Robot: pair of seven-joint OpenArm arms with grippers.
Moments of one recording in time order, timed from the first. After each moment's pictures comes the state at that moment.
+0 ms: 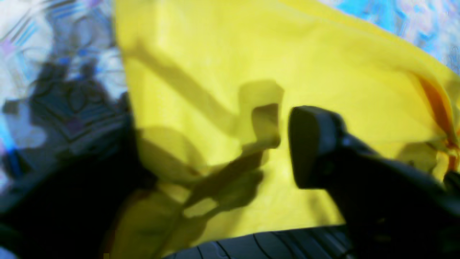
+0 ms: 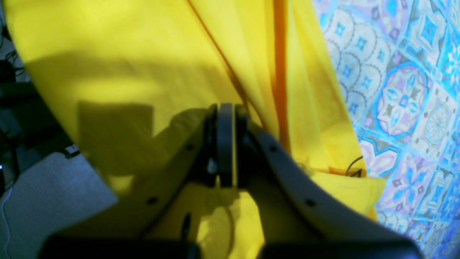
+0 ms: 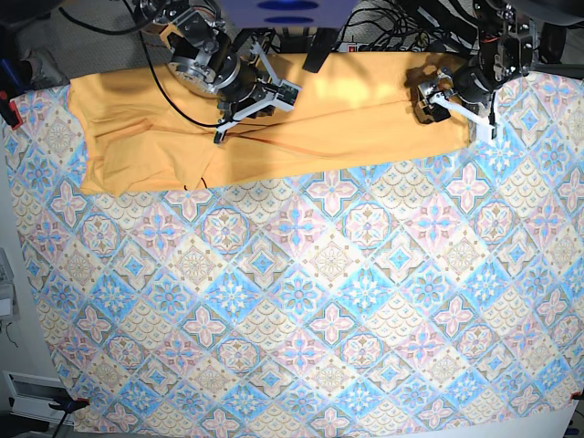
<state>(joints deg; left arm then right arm) 32.2 -18.0 -13.1 94.6 -46.7 -1.8 45.3 -23.3 16.8 -32.1 105.6 -26.6 25.2 -36.6</state>
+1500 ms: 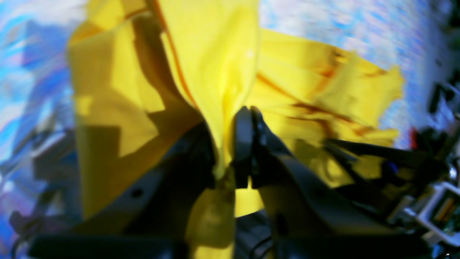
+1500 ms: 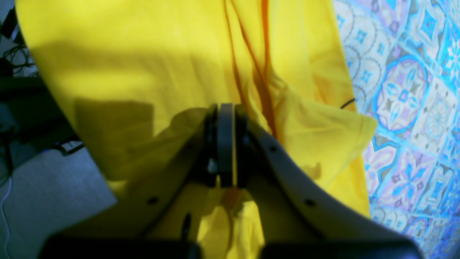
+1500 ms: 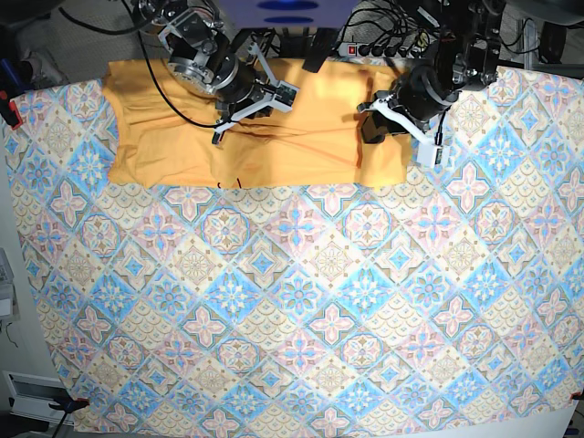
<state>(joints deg) 29.9 -16.1 1.6 108.8 -46.7 -1.5 42.6 -23.3 16.9 -31.7 105.6 -26.6 25.3 -36.5</state>
